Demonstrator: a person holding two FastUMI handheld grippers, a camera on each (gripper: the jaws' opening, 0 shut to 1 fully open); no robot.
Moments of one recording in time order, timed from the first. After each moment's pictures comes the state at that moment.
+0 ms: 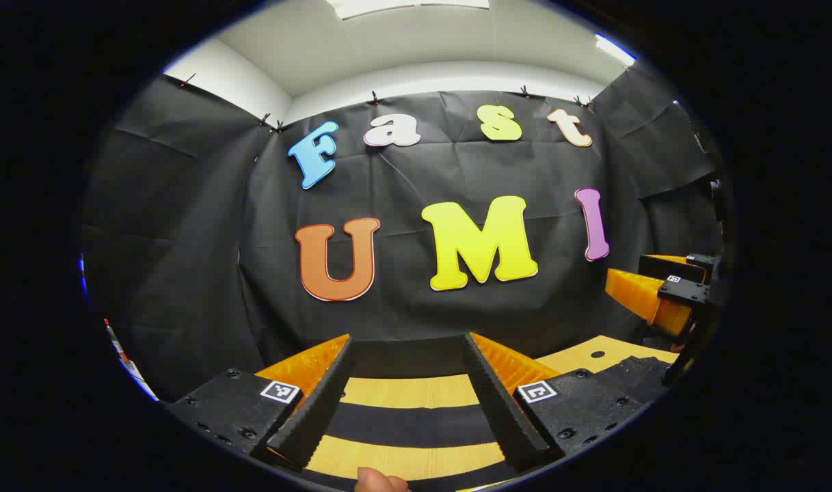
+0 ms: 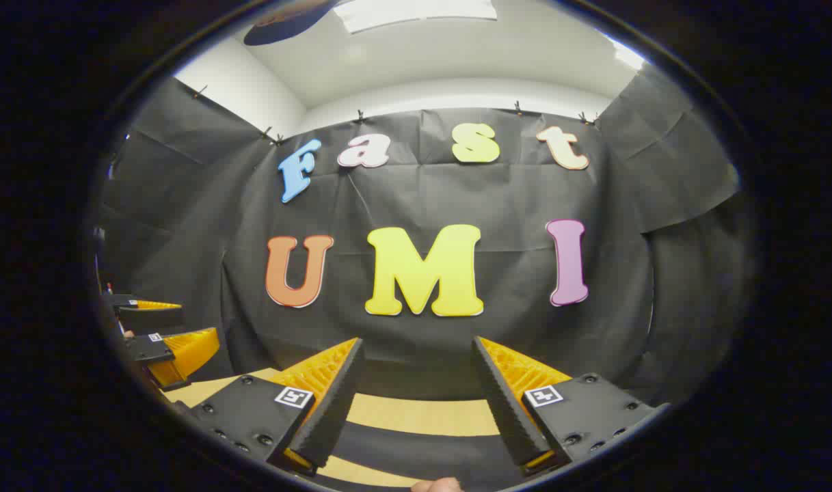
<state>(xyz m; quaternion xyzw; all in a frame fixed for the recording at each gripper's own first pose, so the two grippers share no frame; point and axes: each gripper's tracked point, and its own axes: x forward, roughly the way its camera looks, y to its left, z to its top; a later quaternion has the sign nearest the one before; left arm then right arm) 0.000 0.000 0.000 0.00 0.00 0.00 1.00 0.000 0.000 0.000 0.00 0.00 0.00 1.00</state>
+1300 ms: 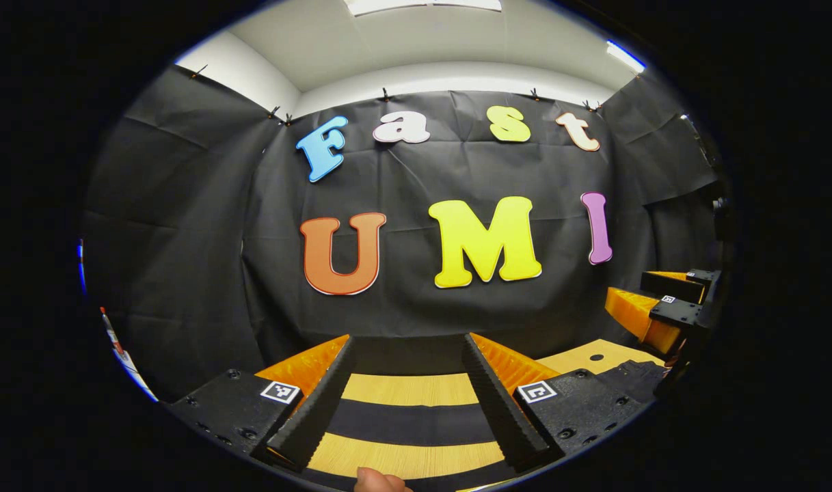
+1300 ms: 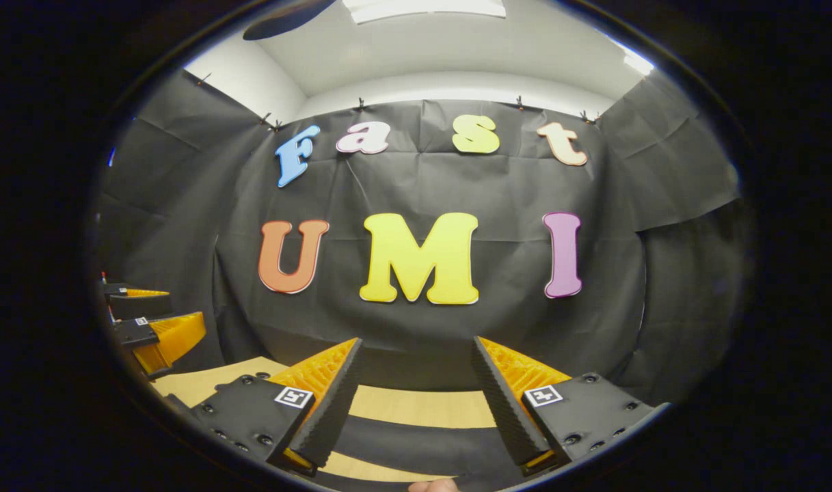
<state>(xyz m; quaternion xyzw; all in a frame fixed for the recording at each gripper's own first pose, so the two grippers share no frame) -0.001 0.009 -0.006 -0.02 0.00 0.02 1.00 -0.007 0.005 -0.008 -0.02 0.02 -0.01 1.00</state>
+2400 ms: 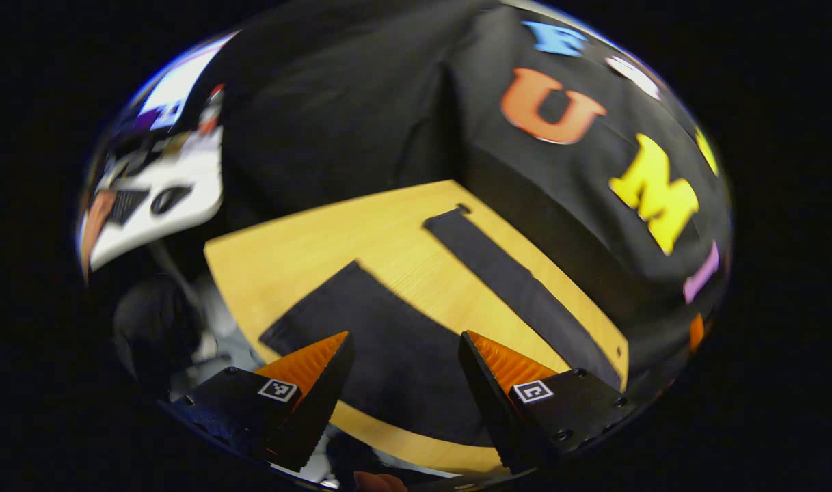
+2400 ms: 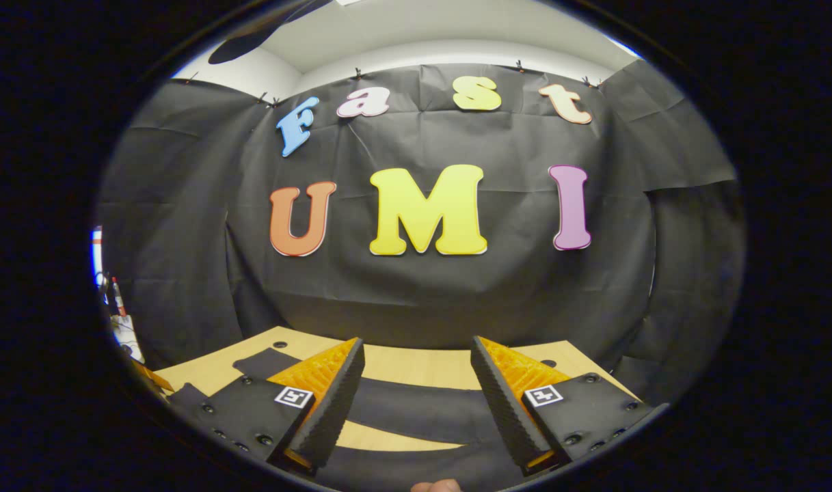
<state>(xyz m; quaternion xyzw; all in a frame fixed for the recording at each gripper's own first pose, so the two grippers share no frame) -0.204 0.116 -0.252 -0.46 0.39 0.26 0.75 -0.034 -0.007 -0.056 0.00 0.12 0.00 0.99</state>
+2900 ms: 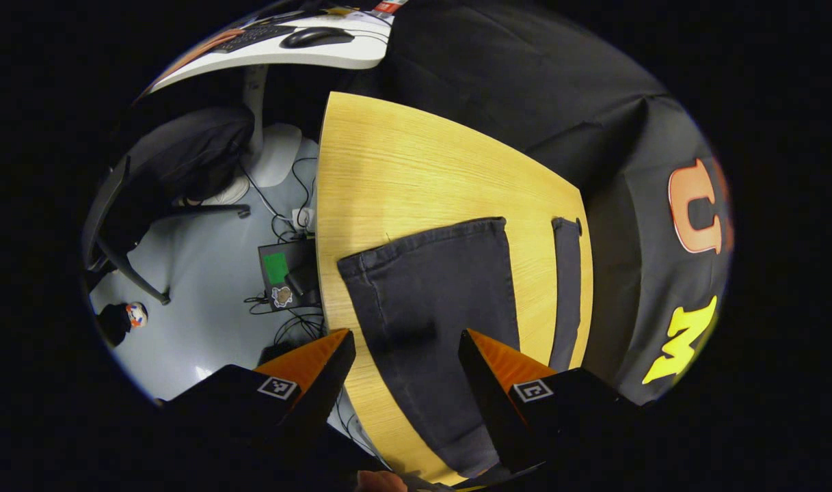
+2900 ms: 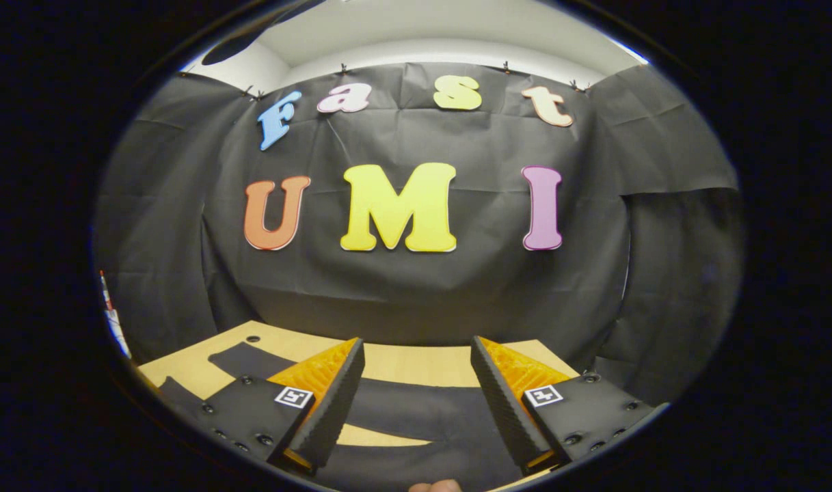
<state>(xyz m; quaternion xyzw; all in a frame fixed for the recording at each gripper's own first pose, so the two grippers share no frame) -0.232 0.117 -0.282 -0.59 0.40 0.34 0.61 -0.041 -0.045 -0.055 -0.02 0.13 -0.05 0.99</state>
